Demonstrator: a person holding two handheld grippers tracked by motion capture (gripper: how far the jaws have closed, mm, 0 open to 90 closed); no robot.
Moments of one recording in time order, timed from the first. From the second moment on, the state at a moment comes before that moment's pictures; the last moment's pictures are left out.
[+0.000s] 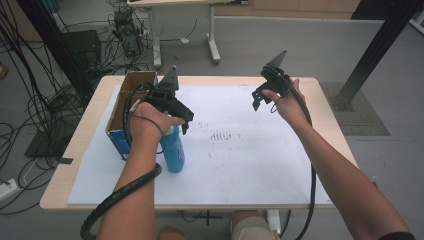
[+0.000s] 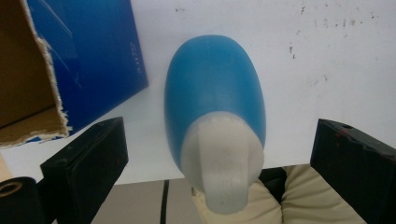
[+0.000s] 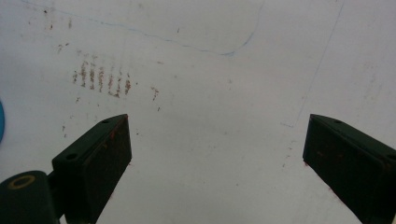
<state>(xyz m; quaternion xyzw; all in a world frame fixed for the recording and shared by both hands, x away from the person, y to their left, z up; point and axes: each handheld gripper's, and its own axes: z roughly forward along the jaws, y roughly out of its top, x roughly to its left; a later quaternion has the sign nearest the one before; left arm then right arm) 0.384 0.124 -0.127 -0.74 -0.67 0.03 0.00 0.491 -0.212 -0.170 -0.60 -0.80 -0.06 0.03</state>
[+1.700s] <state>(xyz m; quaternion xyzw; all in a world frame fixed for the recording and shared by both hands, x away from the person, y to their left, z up) 0.385 0.119 -0.164 -0.74 -0.67 0.04 0.01 0.493 -0.214 -0.176 -0.60 -0.80 -0.06 0.03</state>
